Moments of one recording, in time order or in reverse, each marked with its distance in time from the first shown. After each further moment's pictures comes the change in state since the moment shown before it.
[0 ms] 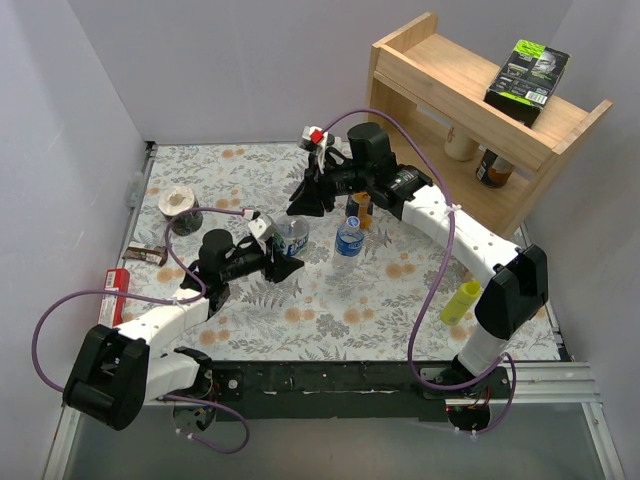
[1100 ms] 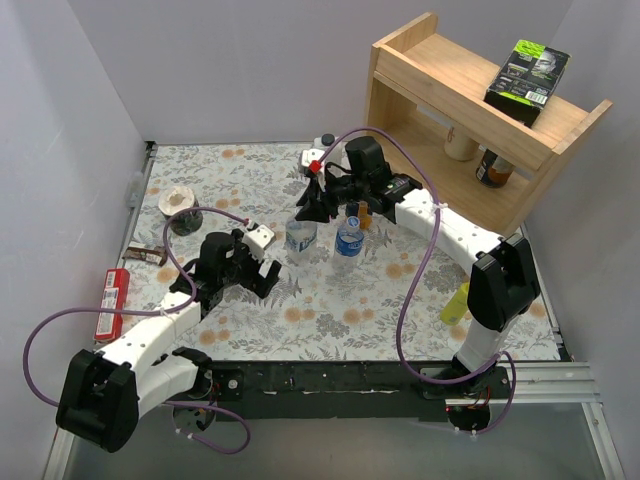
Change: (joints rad) left arm 0.006 -0.124 0.064 -0.588 -0.412 0.316; right arm -0.042 0.058 -0.110 0.055 0.008 -0.374
